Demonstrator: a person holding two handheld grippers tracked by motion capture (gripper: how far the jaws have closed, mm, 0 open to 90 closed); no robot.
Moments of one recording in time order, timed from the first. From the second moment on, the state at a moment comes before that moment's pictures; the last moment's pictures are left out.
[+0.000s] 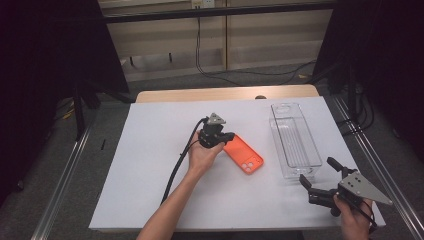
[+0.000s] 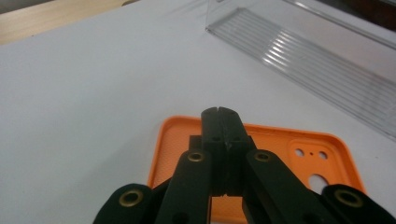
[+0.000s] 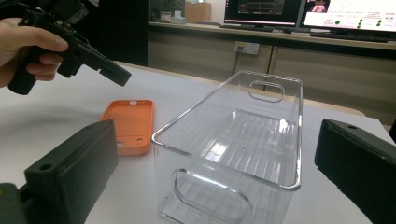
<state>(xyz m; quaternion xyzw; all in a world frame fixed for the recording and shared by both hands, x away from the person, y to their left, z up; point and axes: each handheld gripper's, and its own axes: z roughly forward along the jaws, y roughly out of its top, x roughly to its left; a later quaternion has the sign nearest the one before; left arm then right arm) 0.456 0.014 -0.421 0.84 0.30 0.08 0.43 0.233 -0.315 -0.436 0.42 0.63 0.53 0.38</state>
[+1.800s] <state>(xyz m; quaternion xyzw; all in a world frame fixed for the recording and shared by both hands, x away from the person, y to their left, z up) 0.491 -0.015 -0.449 0.86 0.31 0.06 0.39 0.230 -0.317 -0.436 0.42 0.63 0.53 0.38</state>
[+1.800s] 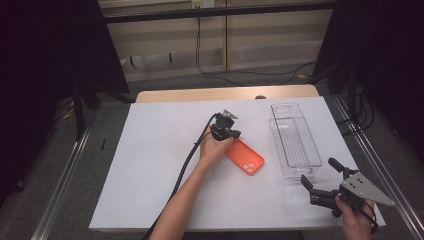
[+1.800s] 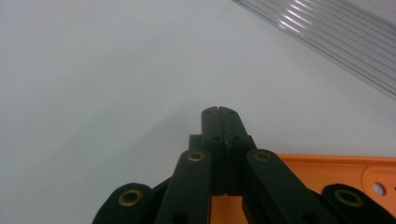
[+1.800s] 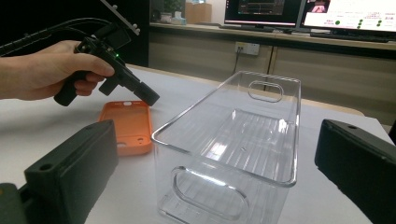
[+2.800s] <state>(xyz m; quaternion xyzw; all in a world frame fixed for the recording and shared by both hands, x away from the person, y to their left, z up) 0.464 0.008 -0.446 0.87 0.30 0.07 0.38 0.232 -0.315 -0.437 0.42 0.63 0.53 0.38</state>
